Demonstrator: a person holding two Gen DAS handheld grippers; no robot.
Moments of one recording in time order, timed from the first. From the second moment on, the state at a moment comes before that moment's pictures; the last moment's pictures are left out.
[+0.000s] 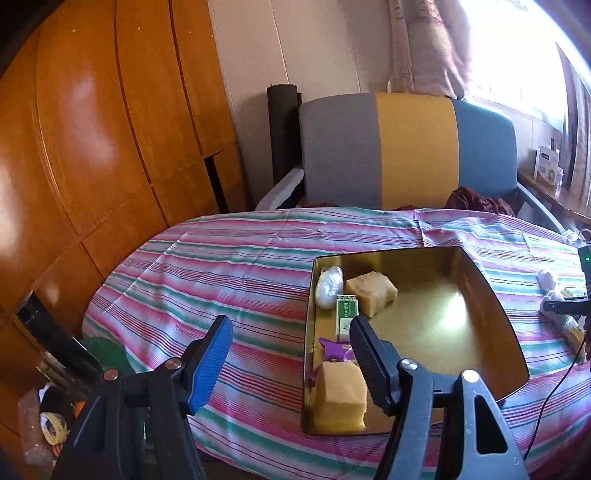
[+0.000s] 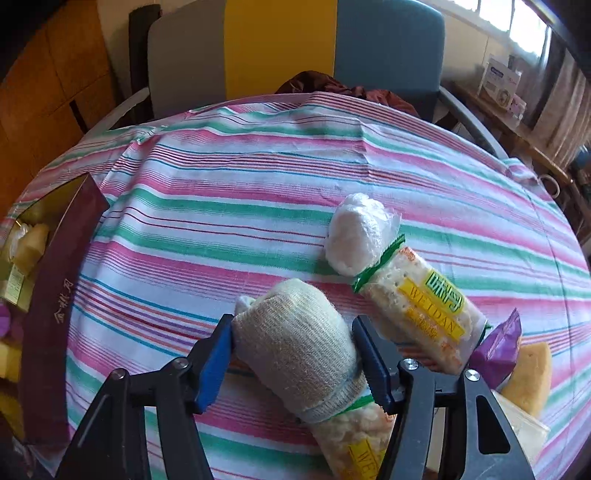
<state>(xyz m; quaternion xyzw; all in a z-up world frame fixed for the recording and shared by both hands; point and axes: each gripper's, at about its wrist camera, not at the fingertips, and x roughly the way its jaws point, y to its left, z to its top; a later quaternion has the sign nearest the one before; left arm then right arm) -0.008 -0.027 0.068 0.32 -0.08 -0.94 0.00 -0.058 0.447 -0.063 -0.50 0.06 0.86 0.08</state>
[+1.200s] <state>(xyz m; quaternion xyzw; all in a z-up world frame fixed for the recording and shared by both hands) 0.003 -0.045 0.065 0.30 -0.10 -0.95 0.01 -0.053 0.137 -0.023 -0.48 0.02 0.86 -0.18</state>
